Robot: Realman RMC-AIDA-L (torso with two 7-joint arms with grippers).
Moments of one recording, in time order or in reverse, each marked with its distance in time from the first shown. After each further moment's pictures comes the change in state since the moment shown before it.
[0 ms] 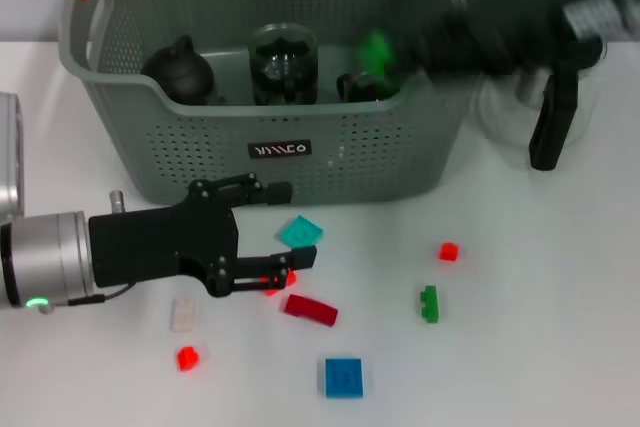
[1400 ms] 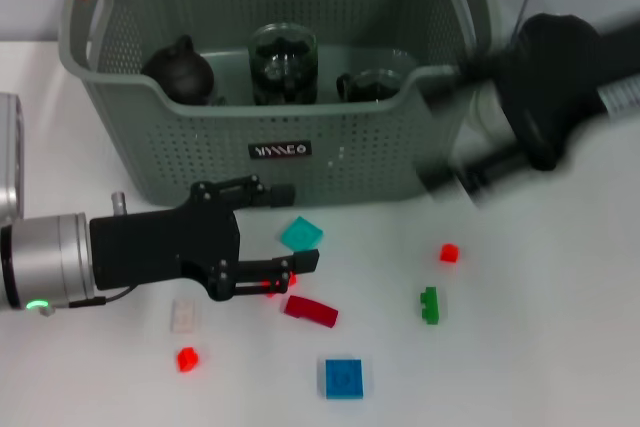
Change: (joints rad) left arm -0.002 0.000 -0.001 0.000 0.002 0.013 0.001; right arm -0.170 -0.007 -0.117 -0.145 0.014 -0.047 -0.121
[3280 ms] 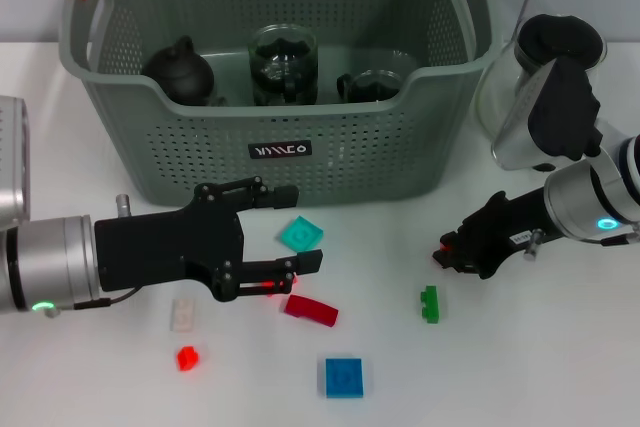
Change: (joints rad) left arm -0.002 -0.001 0.001 -0.020 -0.002 -0.014 0.008; right arm 0.063 0.077 -0.200 0.684 -0.406 0.719 -0.139
